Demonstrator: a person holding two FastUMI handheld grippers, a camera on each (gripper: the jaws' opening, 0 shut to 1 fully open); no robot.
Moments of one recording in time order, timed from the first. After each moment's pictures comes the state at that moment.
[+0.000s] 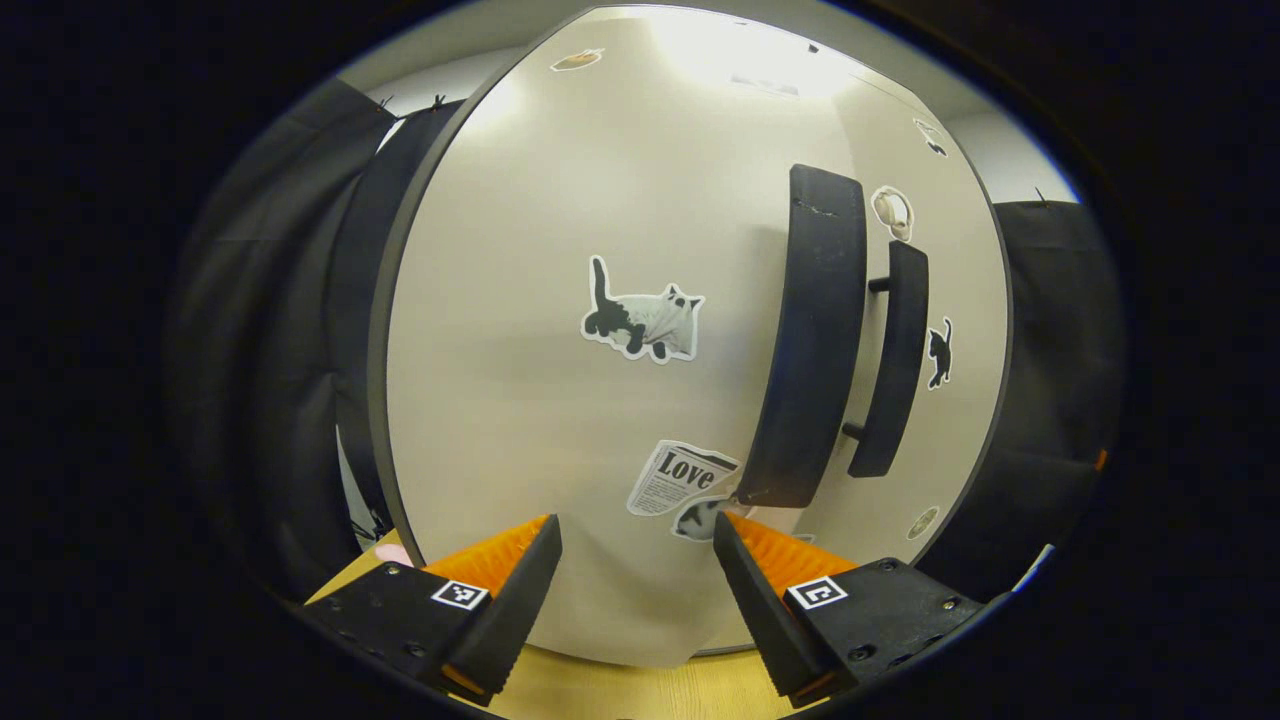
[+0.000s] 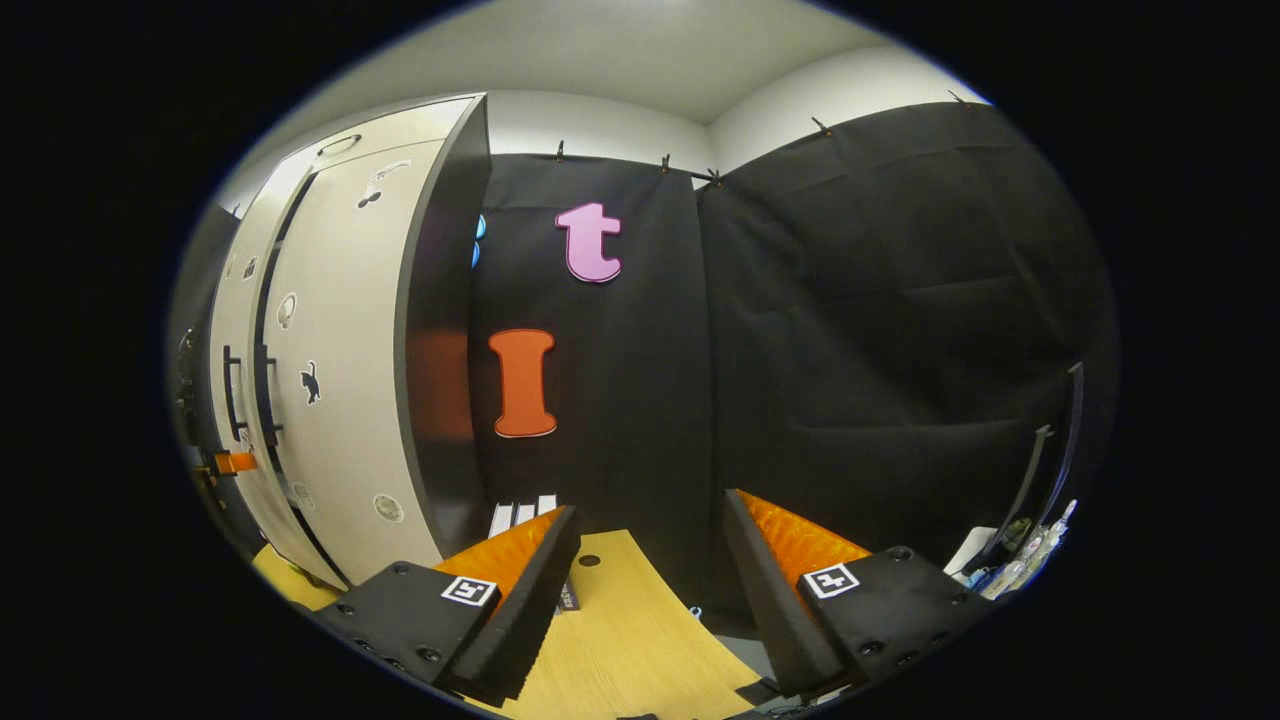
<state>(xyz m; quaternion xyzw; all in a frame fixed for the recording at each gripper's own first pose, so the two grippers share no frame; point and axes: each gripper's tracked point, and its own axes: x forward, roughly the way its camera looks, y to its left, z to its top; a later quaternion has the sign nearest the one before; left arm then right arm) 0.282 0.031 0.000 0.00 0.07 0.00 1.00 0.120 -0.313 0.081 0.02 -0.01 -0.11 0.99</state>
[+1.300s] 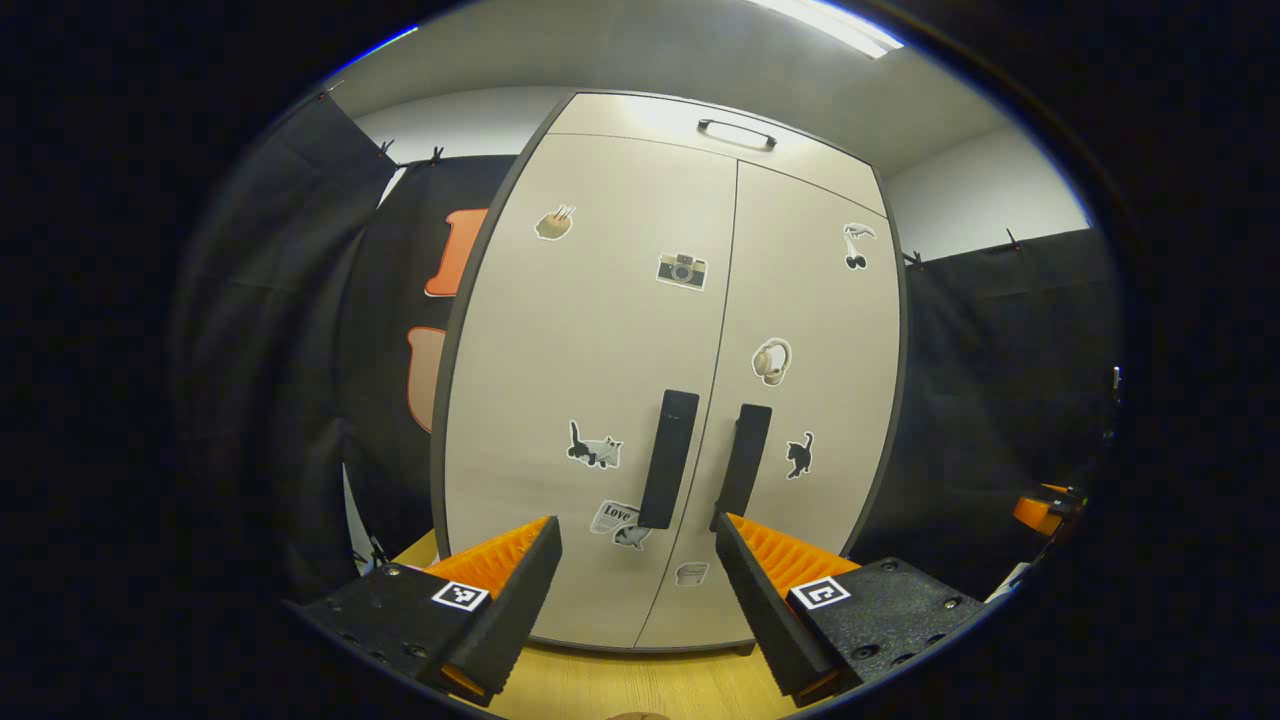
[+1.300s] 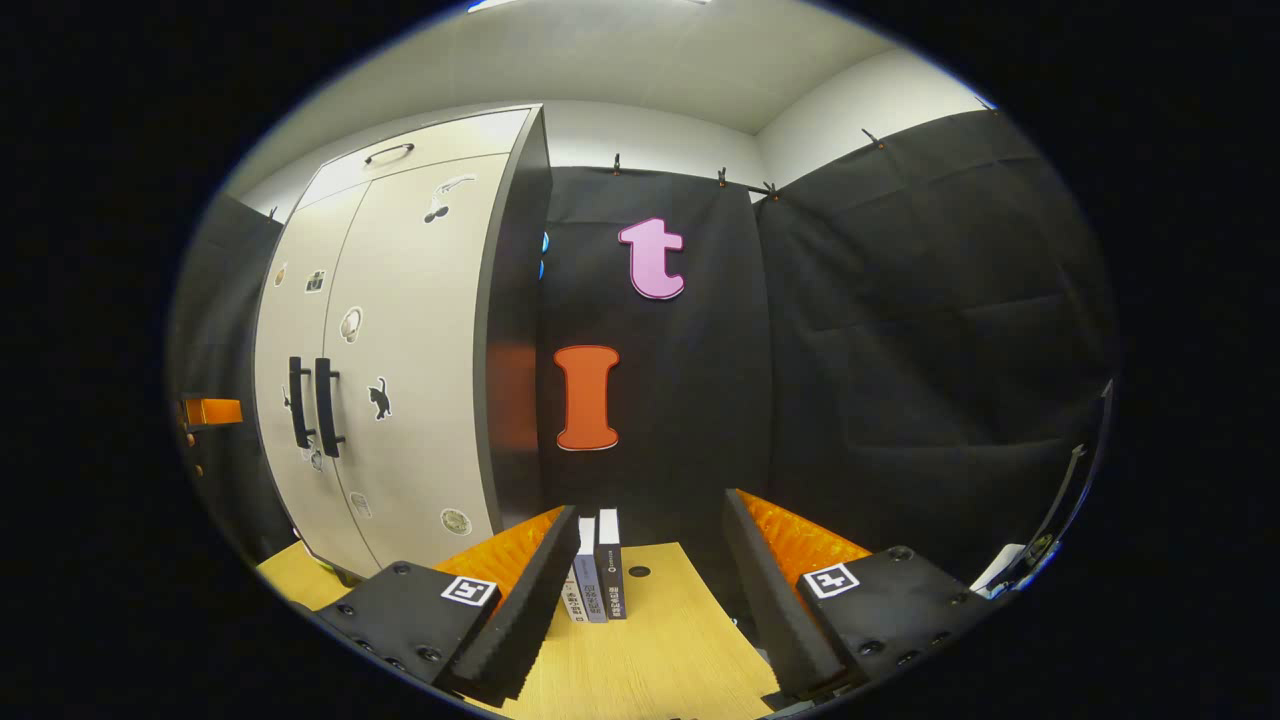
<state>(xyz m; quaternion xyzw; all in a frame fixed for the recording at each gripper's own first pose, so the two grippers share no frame) 0.116 0.000 0.135 -0.02 -0.01 -0.02 1.00 0.117 -0.250 0.113 0.01 -0.03 -0.02 1.00</state>
